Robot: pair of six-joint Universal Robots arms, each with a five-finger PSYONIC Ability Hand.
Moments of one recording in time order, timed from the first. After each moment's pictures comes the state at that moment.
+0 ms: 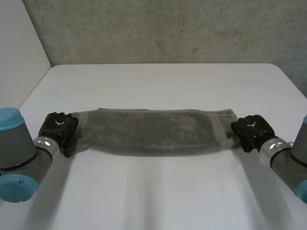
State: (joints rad) left arm 4.56 -2.08 -1.74 3.47 -1.51 3.62; right arm 1.68 -1.05 1.73 -0.30 1.29 2.55; left_hand 0.34 0.34 0.34 0.33 0.18; right_hand 1.31 1.29 1.32 1.33 1.15
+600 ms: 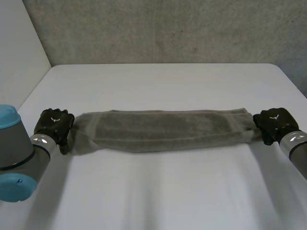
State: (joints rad) left arm 4.56 -2.03 -1.76 3.47 -1.55 3.62; right arm 1.56 -1.10 1.73 -0.29 1.31 2.52; left_hand 0.35 0.34 0.34 0.33 0.18; right_hand 1.31 1.29 1.34 1.34 1.15
